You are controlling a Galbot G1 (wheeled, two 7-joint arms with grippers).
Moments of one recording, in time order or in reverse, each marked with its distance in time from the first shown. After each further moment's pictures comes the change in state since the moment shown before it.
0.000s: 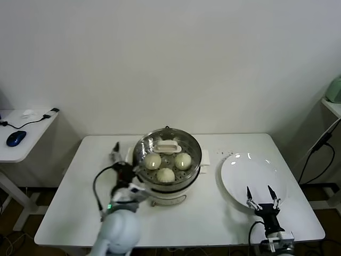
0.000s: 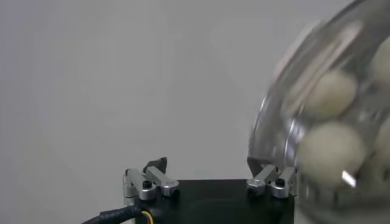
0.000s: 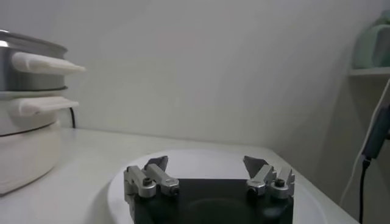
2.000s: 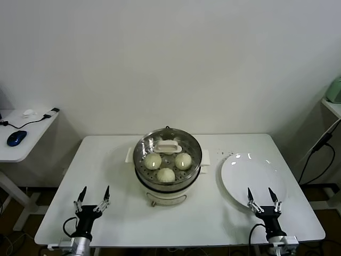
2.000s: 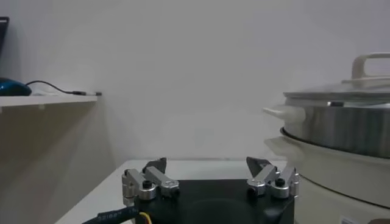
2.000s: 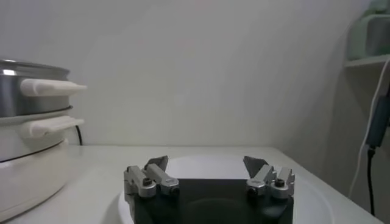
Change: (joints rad) left arm 0.321 0.087 -0.357 0.336 -1.125 -1.016 -0.001; right arm -0.021 -0.001 0.000 -0.001 0.113 0.041 -0.036
